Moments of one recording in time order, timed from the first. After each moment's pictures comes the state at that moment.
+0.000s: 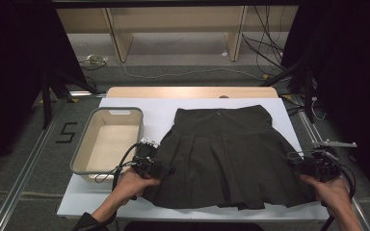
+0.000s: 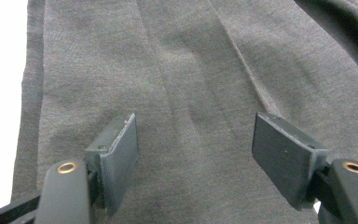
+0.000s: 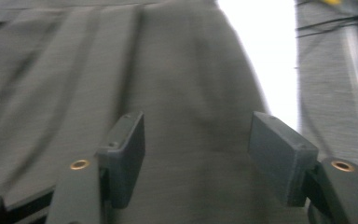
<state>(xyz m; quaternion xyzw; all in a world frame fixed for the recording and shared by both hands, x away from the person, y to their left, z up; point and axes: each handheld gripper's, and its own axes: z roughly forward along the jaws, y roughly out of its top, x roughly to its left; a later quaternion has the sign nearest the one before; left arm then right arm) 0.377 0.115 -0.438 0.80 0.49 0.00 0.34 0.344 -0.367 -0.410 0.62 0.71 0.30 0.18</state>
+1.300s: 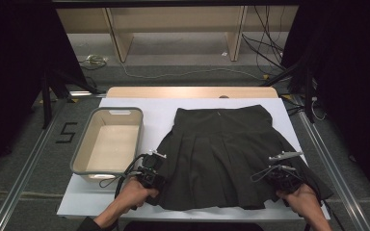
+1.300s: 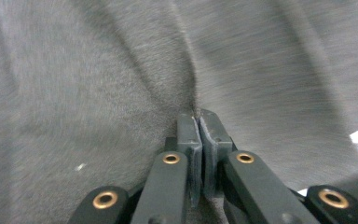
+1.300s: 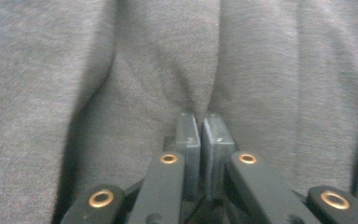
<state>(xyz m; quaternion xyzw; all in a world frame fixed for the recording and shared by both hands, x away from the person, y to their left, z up) 0.361 0.098 -0.460 0.83 0.47 -0.06 0.31 0.338 -0.297 -0.445 0.53 0.81 0.21 0.15</state>
